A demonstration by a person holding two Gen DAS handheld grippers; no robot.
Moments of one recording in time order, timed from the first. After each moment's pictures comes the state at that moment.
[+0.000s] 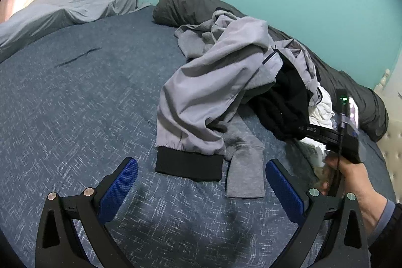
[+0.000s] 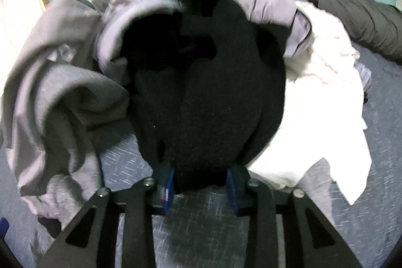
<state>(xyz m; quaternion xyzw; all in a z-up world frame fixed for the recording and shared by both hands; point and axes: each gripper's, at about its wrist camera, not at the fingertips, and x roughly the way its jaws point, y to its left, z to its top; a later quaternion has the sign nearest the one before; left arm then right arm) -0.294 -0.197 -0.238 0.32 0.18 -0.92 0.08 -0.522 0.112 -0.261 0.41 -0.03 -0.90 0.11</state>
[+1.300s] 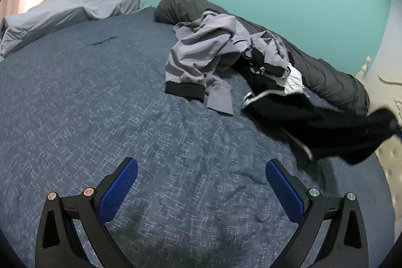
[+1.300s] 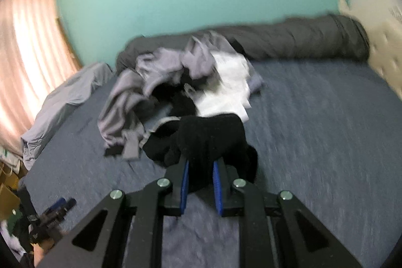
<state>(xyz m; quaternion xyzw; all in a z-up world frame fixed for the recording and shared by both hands) -0.105 -0.131 -0.227 0.32 0.17 -0.93 0.06 -0.201 0.300 -0.115 0.35 -0.09 -0.93 0.08</state>
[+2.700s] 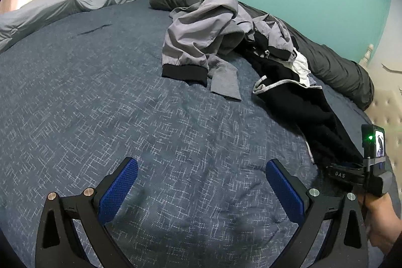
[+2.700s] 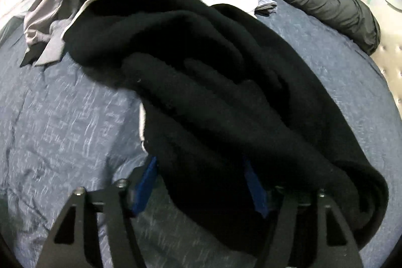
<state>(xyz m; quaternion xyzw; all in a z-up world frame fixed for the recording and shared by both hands) -0.139 -0.140 -0.265 0.35 0.17 -0.92 0.05 -0.292 0.223 -0.301 0.49 0.07 -0.87 -0.01</state>
